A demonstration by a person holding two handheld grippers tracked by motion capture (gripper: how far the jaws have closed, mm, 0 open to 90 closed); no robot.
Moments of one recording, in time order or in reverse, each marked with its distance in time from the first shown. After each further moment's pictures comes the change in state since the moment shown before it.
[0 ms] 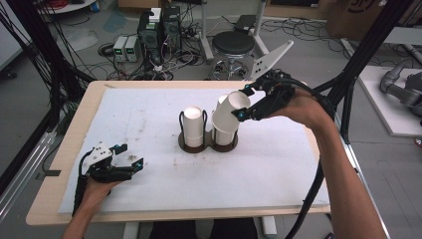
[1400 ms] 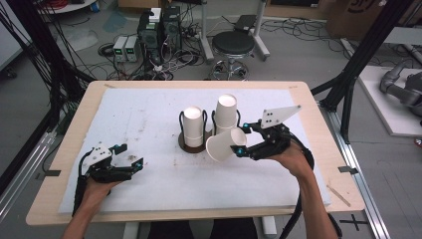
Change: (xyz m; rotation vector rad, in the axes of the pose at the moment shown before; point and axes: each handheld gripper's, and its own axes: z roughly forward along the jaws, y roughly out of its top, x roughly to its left) left arm 0.000 0.000 -0.001 -0.006 0.004 0.003; right arm 0.034 -0.110 0.071 -0.309 0.058 0.128
